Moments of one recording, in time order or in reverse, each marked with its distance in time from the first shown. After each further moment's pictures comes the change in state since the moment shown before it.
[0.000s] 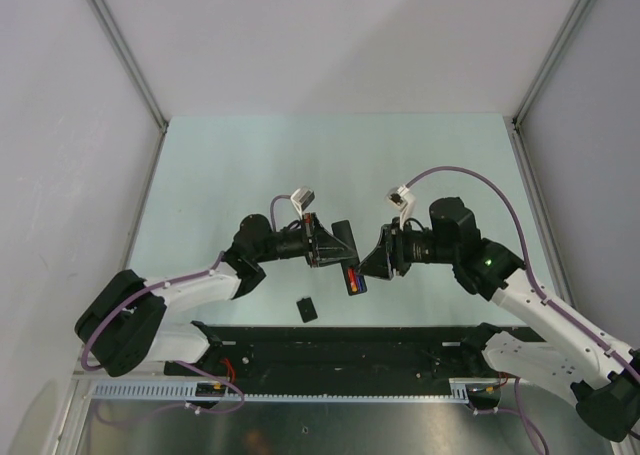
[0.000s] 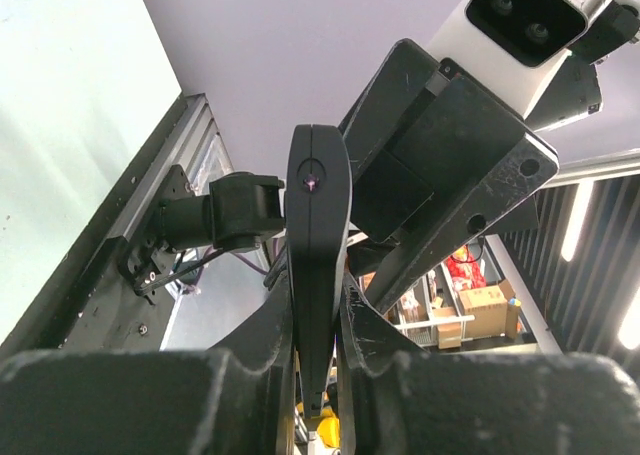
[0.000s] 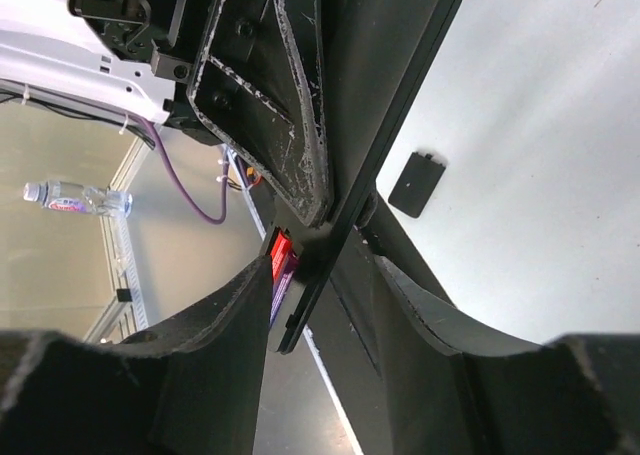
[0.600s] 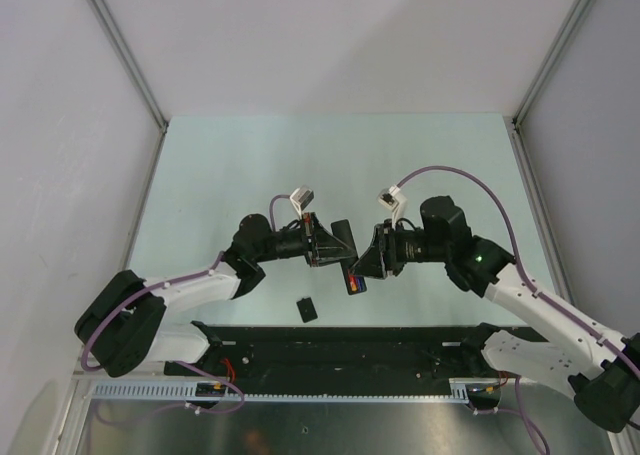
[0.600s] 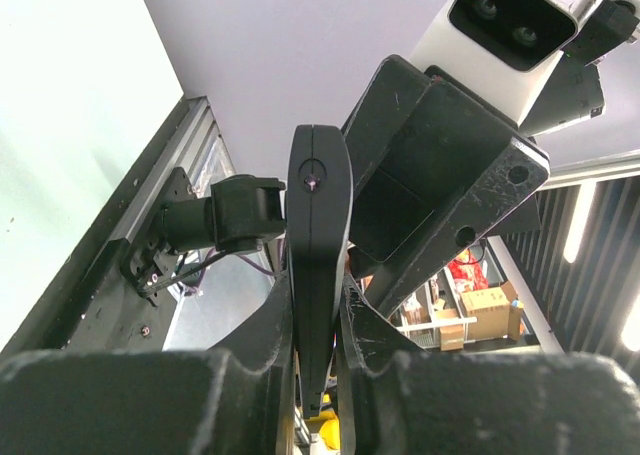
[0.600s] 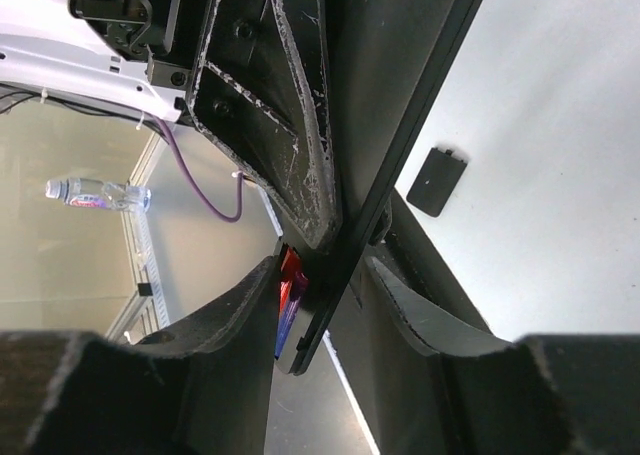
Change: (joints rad) left arm 0.000 -0.001 0.000 0.000 -0.001 0.001; right arm 0.021 0.048 0.000 0.046 -0.009 0.053
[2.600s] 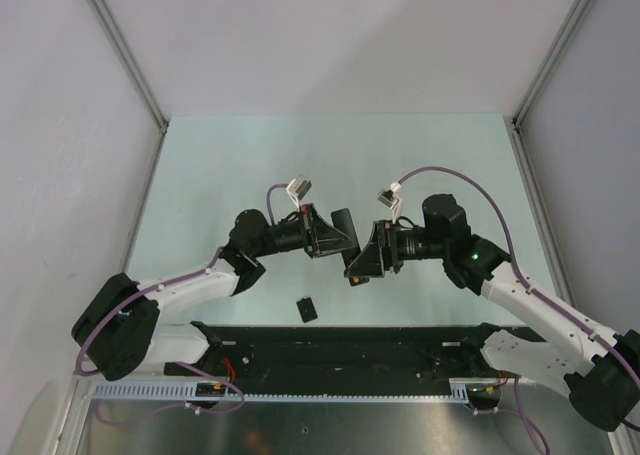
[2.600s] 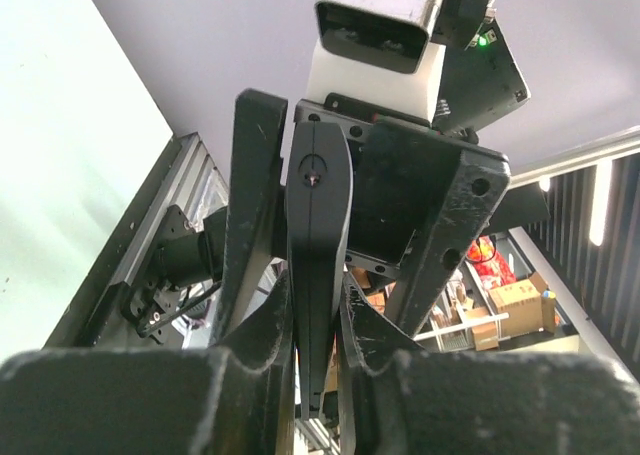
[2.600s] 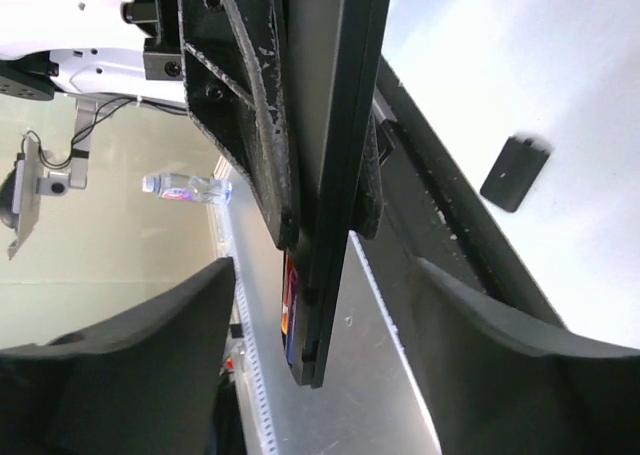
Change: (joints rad) left arm 0.001 -0.025 0.051 0.007 -0.021 0.067; right arm -0.032 0.035 -0.042 0.126 -0.168 0.180
